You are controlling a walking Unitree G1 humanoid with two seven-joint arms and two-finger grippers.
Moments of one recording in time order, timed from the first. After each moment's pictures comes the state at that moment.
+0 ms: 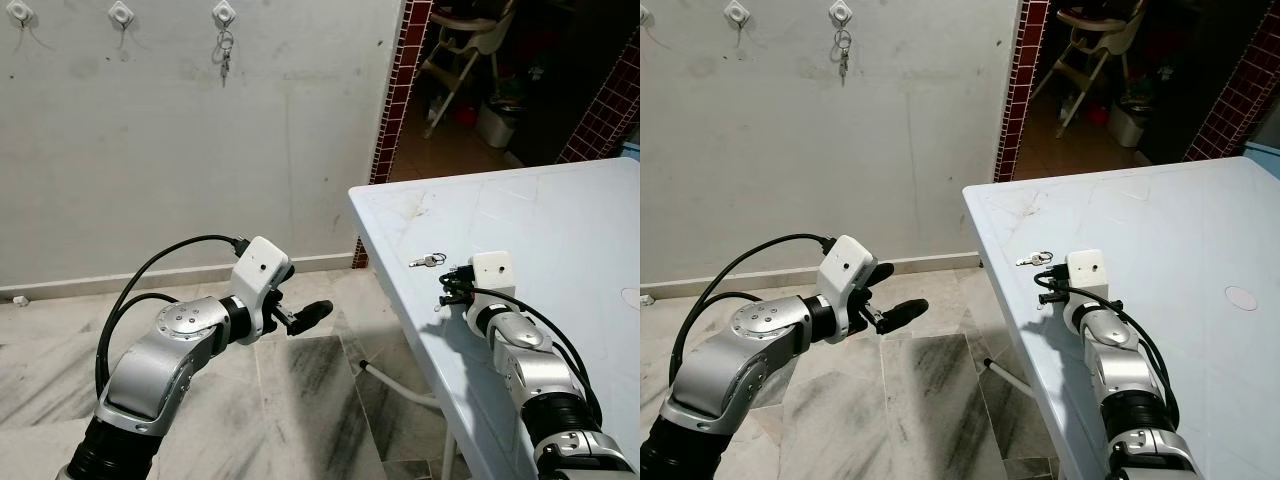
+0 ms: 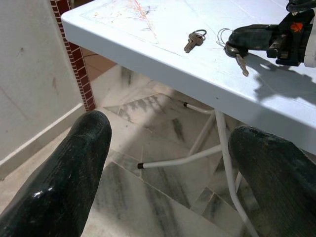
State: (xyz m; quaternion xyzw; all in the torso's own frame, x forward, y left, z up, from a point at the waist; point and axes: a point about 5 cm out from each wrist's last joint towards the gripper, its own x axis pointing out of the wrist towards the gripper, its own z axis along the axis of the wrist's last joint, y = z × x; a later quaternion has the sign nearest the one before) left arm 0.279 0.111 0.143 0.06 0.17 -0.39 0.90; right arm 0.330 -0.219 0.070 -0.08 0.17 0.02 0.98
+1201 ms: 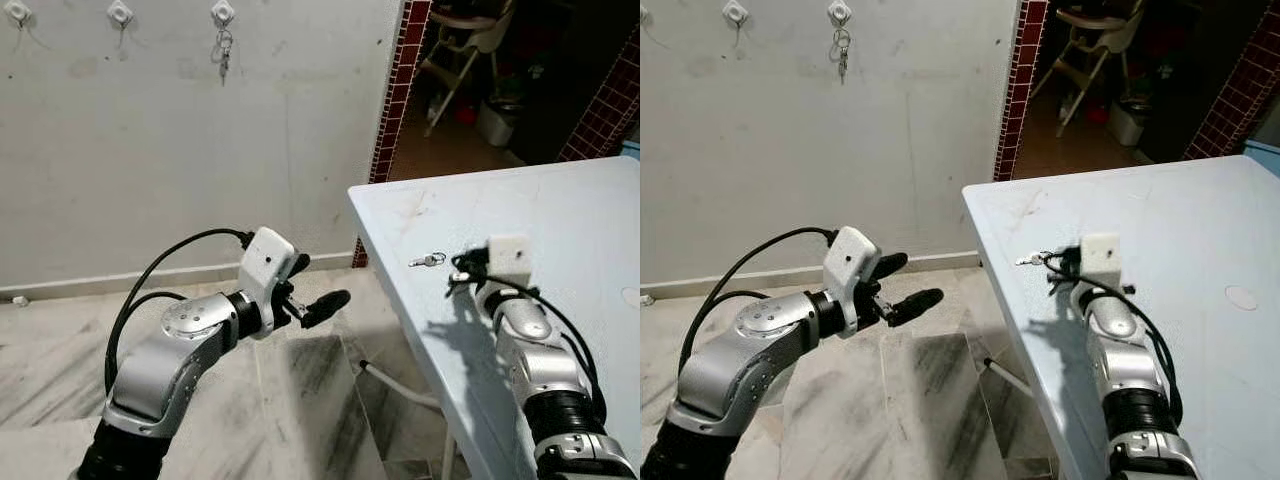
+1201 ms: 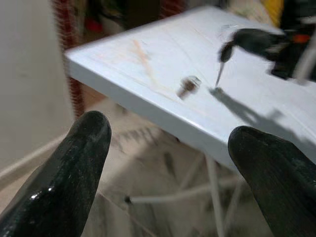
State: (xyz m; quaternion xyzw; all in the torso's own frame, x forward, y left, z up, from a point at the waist) left arm 0.282 0.099 0.158 -0.01 0.10 -0.37 0.92; right arm 0.340 -0.219 0.126 -0.05 0.03 -0.04 1.00
